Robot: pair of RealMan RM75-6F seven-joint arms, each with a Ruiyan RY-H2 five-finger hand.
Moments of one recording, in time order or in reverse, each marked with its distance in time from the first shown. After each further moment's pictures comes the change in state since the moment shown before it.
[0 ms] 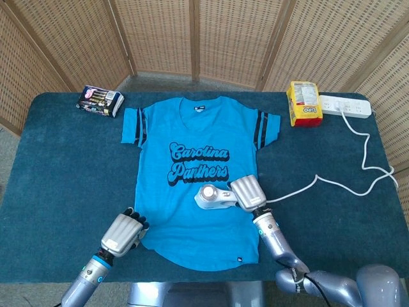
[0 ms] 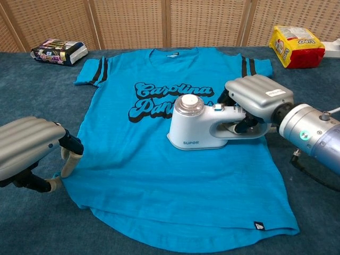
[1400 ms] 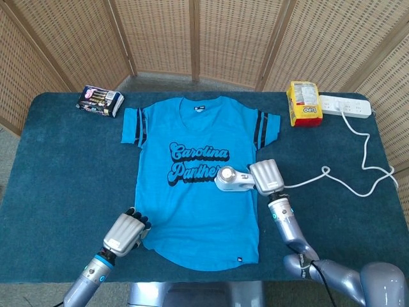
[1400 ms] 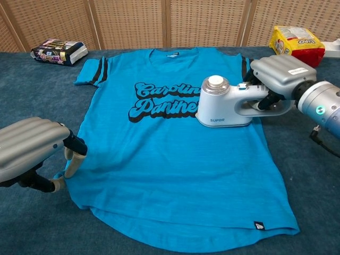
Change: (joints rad) left arm -0.008 -0.013 -0.003 0.004 -0.012 -0.008 0.008; right arm 0.028 0.014 0.074 0.178 0.023 -0.004 0.035
